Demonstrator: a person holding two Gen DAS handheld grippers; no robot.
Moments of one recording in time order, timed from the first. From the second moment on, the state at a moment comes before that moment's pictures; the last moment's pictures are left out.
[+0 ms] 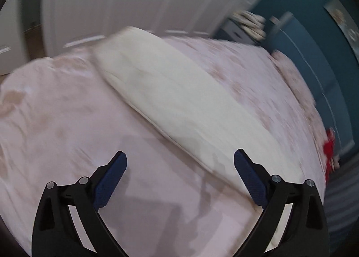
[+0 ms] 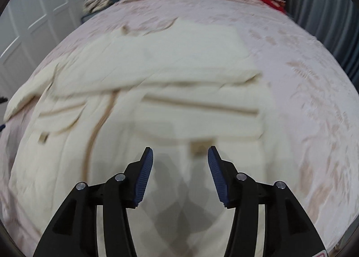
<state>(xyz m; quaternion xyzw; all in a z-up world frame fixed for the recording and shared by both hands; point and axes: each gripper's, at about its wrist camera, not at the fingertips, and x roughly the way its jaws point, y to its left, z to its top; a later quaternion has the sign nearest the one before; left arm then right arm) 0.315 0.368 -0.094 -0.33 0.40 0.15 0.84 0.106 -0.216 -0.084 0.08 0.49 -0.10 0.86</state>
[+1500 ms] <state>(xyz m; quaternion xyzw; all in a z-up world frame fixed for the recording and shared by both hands) 0.311 0.107 -0.071 -0.34 0.50 -0.11 0.79 0.116 -0.302 -0.051 0.19 0.46 -0.10 0.86</state>
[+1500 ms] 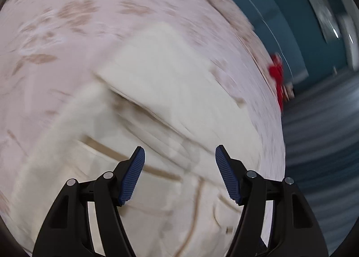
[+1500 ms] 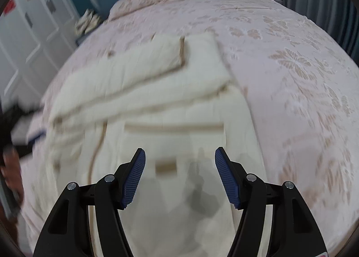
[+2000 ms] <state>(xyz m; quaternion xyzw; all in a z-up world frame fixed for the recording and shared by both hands) 0.366 0.144 -0.130 -0.43 0.51 -0.04 0.74 0.266 -0.376 -0.100 0.39 0.44 -0.11 0.80</state>
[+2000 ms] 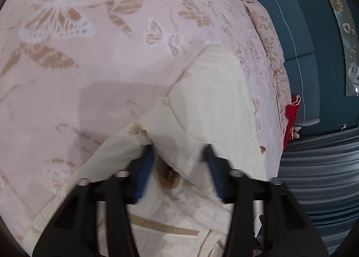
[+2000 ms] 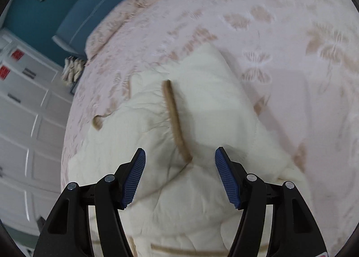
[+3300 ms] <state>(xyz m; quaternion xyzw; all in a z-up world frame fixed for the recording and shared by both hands) 0.303 0.065 -0.030 -0.05 0.41 0.01 0.91 0.202 -0.296 -0.030 0.14 0.39 -0.11 0.90</state>
